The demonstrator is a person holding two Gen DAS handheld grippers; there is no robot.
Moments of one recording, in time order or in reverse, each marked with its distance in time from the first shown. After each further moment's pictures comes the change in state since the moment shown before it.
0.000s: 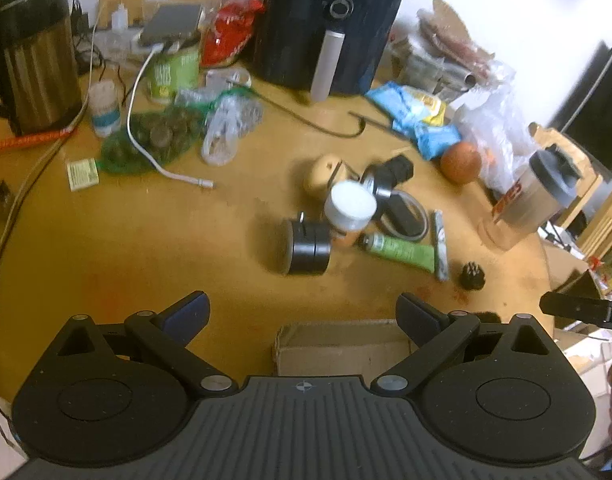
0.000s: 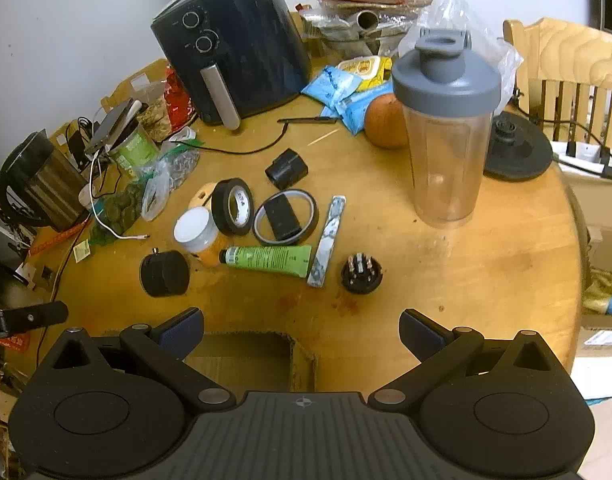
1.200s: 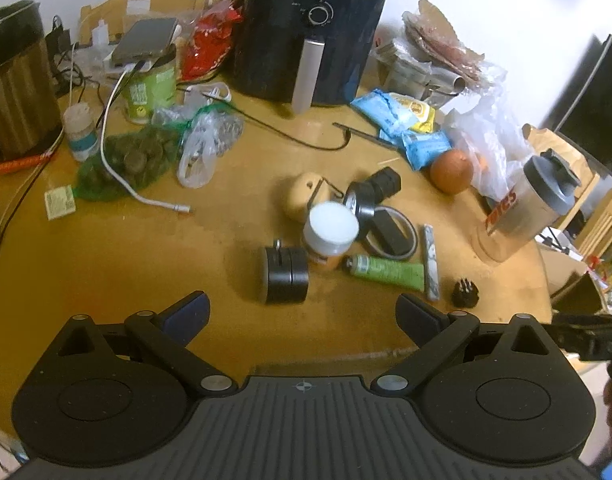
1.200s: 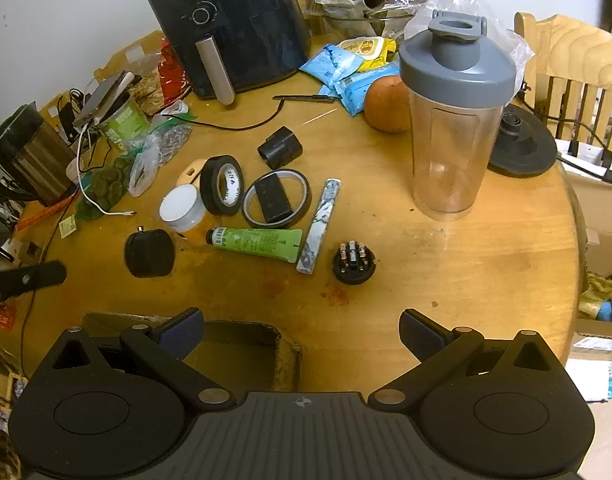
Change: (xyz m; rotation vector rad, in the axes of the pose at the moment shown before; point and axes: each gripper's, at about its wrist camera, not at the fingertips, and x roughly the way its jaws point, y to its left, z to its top) left arm 0.016 -0.022 0.023 0.057 -0.029 -0.005; right arm 0.013 0.000 0.009 -0.044 0.073 -0.024
